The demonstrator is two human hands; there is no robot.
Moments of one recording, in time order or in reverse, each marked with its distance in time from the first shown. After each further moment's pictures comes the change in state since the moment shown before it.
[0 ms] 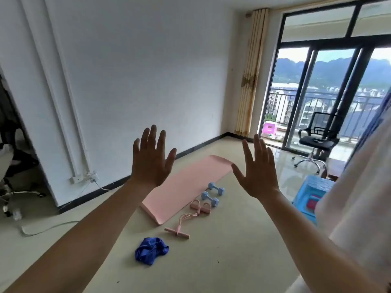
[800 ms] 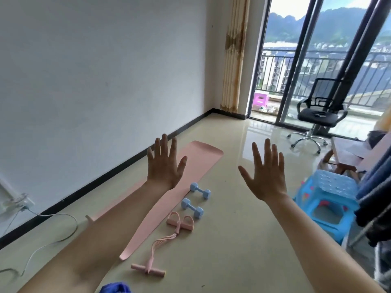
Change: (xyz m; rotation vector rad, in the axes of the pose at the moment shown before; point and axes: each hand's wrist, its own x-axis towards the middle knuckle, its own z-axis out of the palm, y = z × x) left_hand 0.335 0.129 0.530 -0.025 -0.452 -0.004; right_hand 0.252 0.282 0.434 -0.016 -0.332 0.262
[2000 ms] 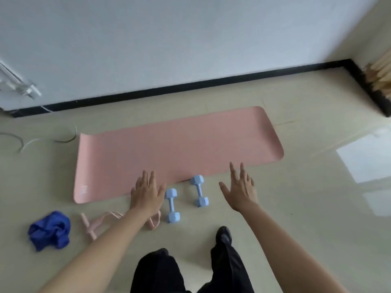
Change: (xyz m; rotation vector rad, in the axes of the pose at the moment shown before) left_hand 0.504 0.049 0.496 -0.183 -0.636 -1.055; right_hand 0.665 0.061 0.602 0.128 -0.907 -0.534
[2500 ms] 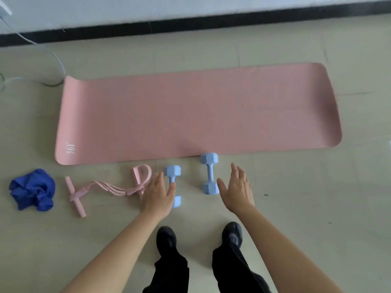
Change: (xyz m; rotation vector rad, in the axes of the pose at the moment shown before) left_hand 0.145 0.007 0.226 -0.233 -0.134 -0.251; right_hand 0.176 0.026 0.228 0.237 -0.307 0.005
